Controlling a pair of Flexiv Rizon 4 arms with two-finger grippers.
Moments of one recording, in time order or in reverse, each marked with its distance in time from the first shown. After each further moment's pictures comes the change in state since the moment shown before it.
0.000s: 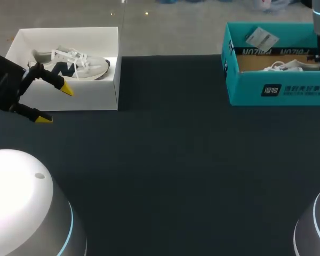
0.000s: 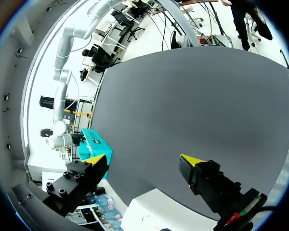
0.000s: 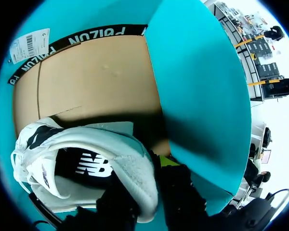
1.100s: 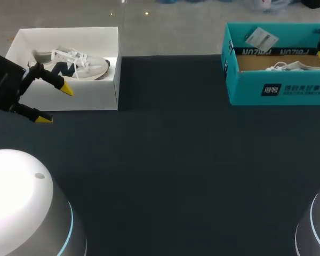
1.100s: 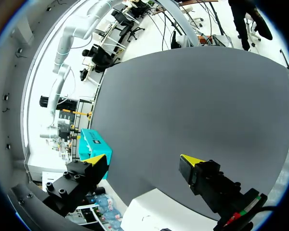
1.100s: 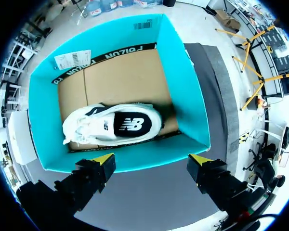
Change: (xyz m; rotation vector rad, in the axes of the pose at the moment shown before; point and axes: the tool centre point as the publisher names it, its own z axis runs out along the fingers) left arm 0.000 0.000 0.000 0.000 0.000 0.000; right arm -0.010 -0.040 -0.111 0.032 0.289 -0.028
